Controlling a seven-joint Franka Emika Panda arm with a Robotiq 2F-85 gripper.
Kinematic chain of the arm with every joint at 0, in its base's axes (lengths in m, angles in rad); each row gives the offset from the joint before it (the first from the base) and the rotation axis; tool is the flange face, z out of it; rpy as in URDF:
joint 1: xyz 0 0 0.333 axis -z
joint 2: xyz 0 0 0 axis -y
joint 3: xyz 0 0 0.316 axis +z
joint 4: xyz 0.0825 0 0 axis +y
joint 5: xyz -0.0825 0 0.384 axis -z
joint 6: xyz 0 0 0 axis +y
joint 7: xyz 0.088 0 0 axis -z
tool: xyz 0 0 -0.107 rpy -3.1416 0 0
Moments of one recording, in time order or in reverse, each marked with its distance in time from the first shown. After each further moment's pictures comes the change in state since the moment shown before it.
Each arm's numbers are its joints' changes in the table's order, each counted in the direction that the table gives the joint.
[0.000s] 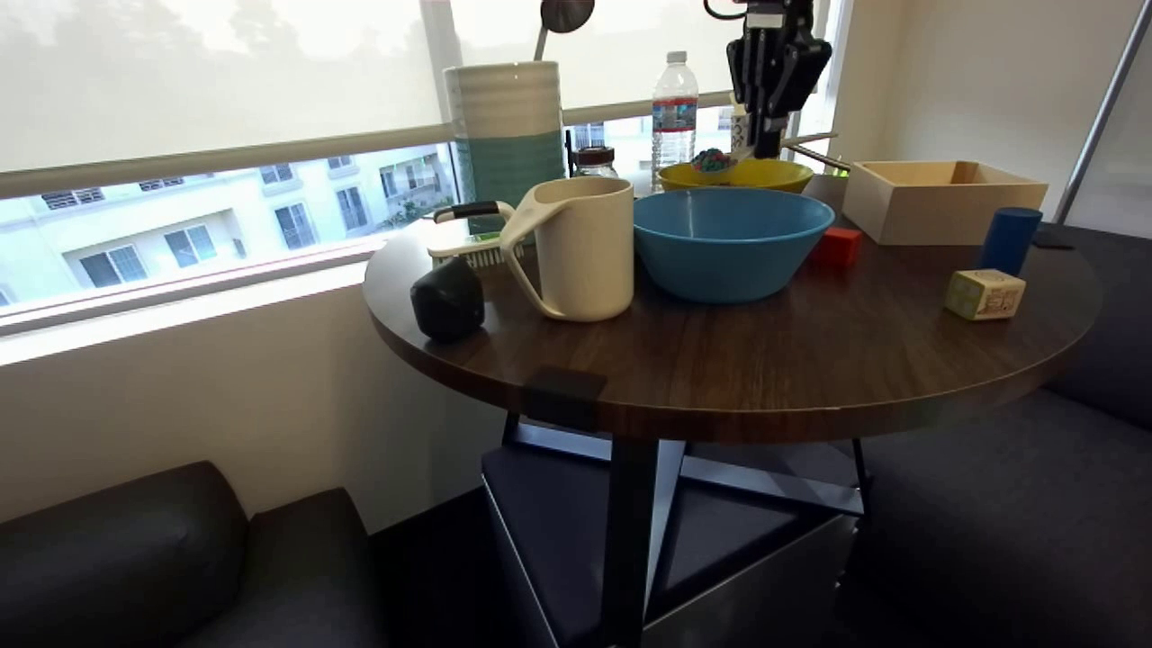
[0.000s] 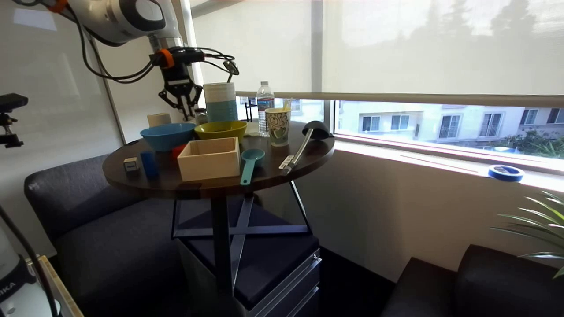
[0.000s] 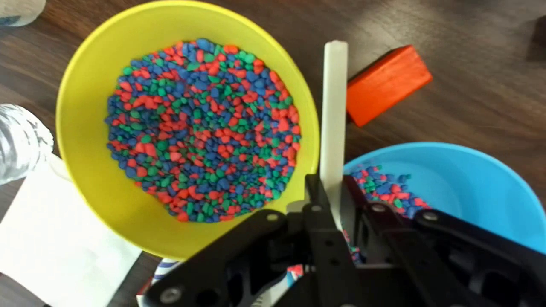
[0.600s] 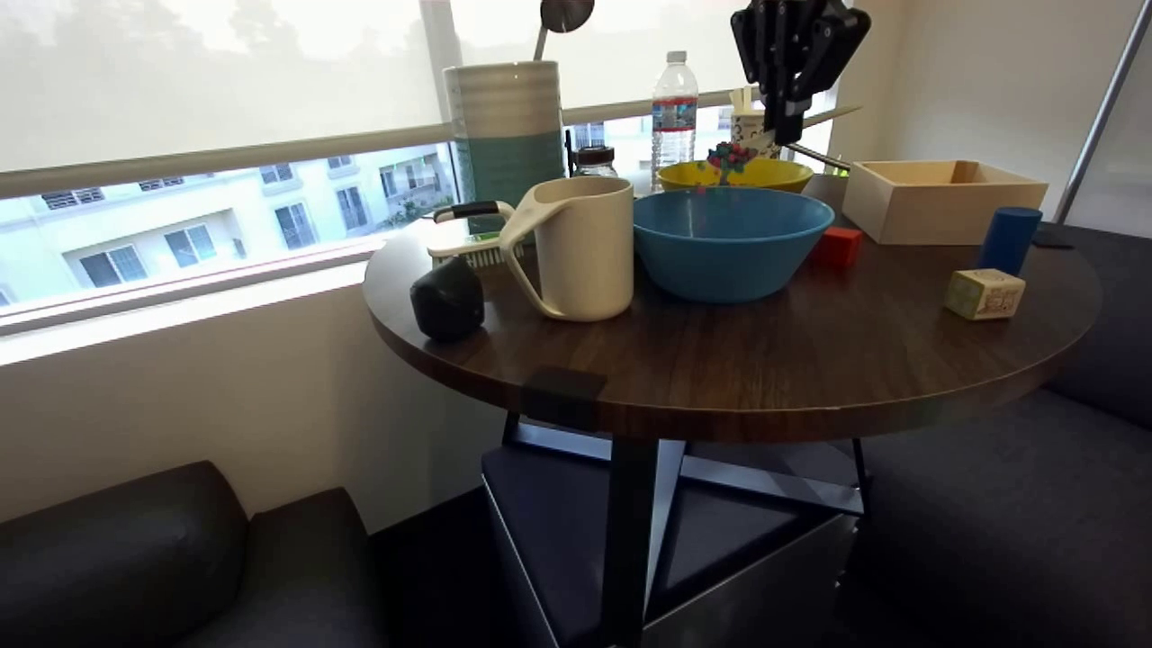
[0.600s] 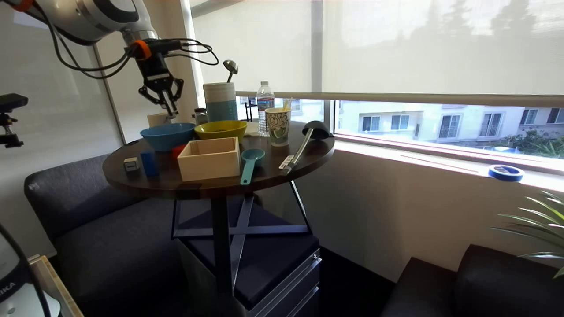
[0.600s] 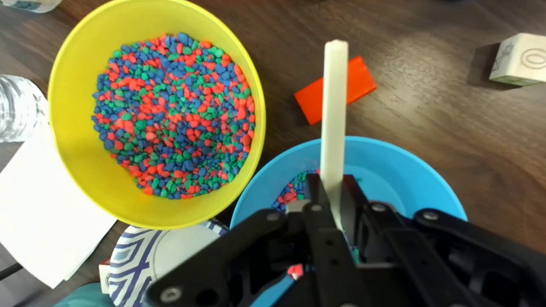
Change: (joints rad) arm -0.051 0.090 0.075 0.052 0.122 0.064 0.066
